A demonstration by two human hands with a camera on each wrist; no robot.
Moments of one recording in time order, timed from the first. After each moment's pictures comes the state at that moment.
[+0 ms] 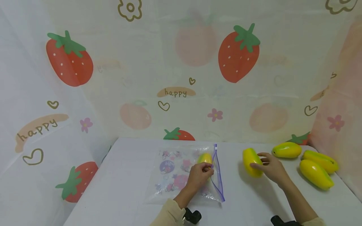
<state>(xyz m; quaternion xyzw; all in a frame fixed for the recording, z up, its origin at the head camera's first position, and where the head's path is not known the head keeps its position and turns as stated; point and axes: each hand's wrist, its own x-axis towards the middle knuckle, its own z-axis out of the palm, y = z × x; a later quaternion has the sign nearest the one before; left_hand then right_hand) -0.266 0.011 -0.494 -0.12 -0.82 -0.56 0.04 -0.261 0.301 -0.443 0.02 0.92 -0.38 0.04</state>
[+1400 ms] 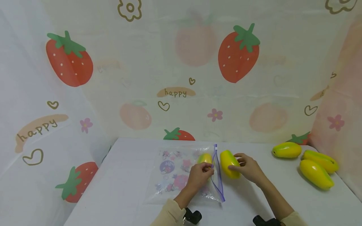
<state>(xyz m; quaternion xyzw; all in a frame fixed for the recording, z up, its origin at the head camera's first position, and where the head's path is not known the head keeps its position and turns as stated) -0.267 0.011 -0.493 -0.12 -0.82 -0.56 0.03 -0.268 0.230 -0.453 -0.03 0.91 -0.41 0.04</state>
